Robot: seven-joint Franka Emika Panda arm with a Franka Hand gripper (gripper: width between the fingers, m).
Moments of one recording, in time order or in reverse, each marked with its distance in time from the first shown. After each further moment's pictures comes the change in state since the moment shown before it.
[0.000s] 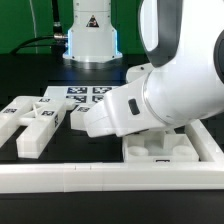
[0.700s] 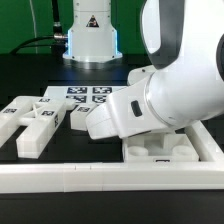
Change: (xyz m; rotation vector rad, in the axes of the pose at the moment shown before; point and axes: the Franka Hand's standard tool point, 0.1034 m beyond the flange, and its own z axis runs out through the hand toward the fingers) arm 0.001 -0.001 0.001 -0.003 0.002 -0.003
